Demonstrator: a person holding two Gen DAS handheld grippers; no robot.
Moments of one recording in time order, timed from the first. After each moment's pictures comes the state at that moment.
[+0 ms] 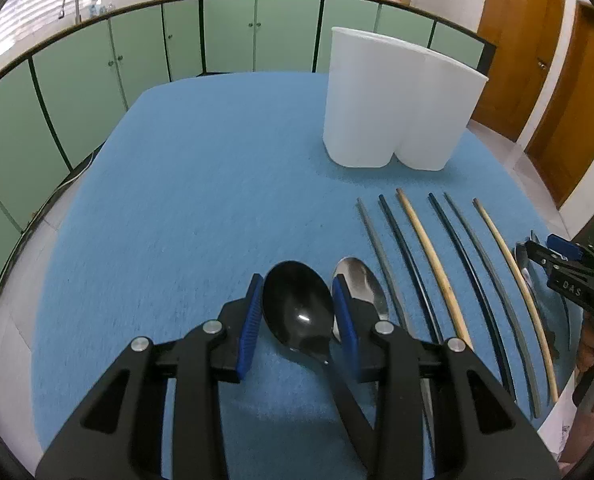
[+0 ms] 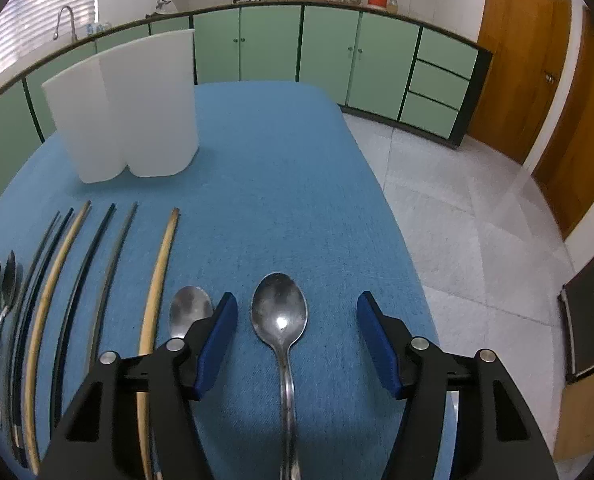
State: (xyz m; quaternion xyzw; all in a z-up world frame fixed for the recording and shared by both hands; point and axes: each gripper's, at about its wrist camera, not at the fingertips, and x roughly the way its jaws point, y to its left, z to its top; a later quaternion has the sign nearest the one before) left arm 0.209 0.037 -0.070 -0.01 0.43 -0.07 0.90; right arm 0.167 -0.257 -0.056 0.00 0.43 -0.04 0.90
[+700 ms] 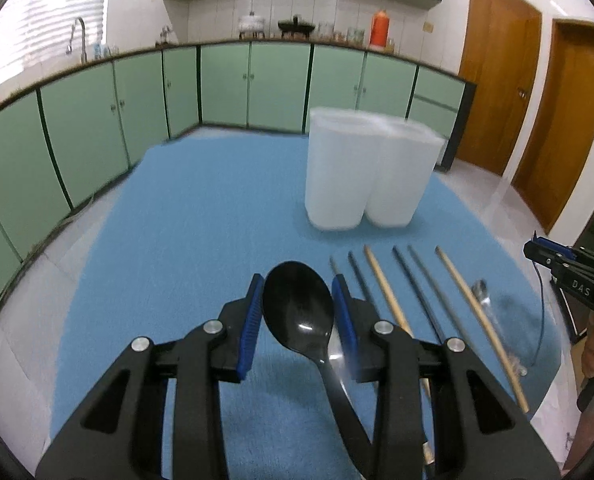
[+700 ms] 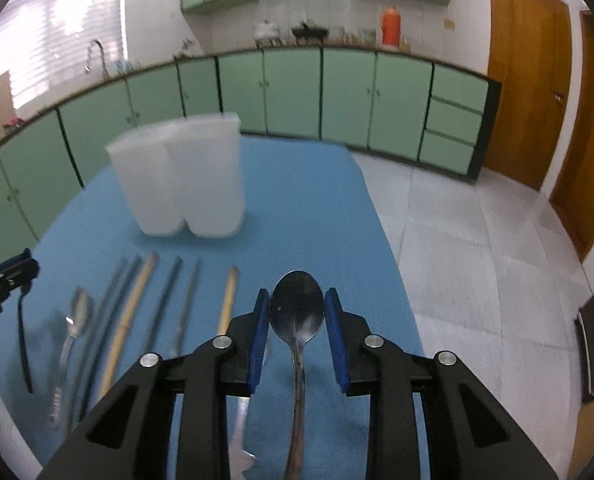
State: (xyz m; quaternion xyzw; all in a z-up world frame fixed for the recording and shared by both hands) left arm 0.171 0.041 -0.021 -0.01 0.33 -0.09 0.94; right arm 0.119 -0.245 0.016 0.01 0.34 0.02 0.94
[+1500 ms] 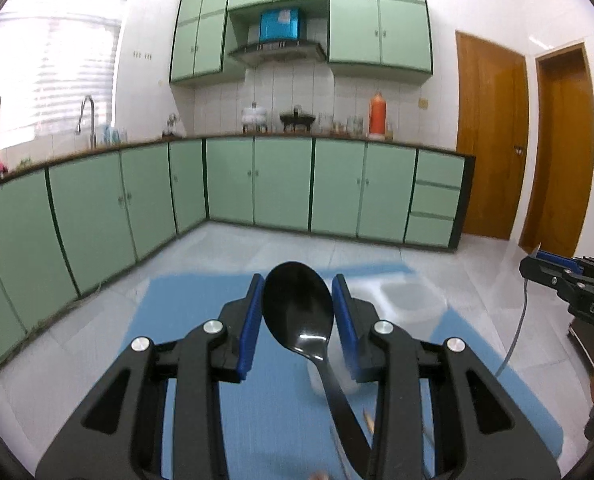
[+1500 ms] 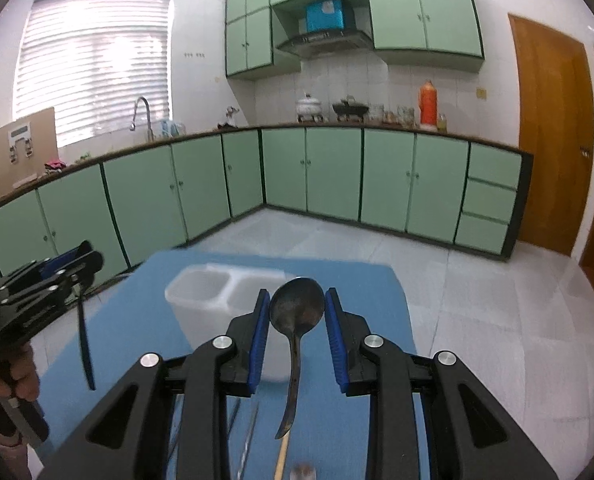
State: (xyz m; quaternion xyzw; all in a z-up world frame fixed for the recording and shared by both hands) left arm 0.240 0.015 0.071 0.00 0.16 -0.07 0.98; right arm 0.177 -0.216 0.117 0.00 0.21 0.09 0.97
